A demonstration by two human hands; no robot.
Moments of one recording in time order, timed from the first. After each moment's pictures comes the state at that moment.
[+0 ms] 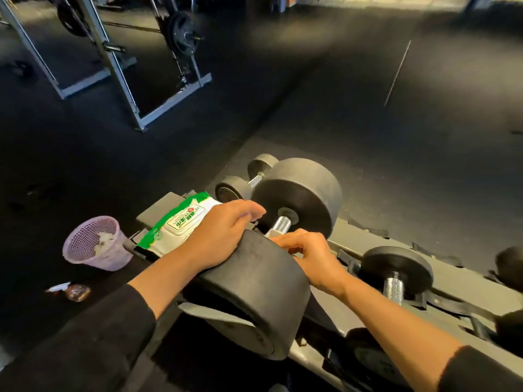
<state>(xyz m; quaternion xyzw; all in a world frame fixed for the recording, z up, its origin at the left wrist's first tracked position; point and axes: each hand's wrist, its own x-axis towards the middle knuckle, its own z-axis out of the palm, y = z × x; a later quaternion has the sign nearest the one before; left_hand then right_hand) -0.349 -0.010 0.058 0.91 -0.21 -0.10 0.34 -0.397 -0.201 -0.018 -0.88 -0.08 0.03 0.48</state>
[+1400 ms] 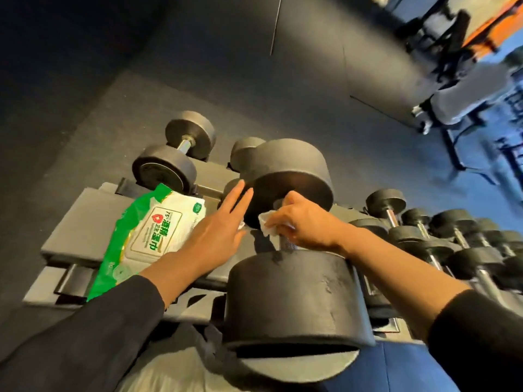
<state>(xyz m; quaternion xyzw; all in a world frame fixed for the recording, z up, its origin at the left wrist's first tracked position) -0.248 0.027 -0.068 0.82 -0.41 -0.17 0.35 -0.319 -0.147 0.020 -0.97 -0.05 0.22 0.02</state>
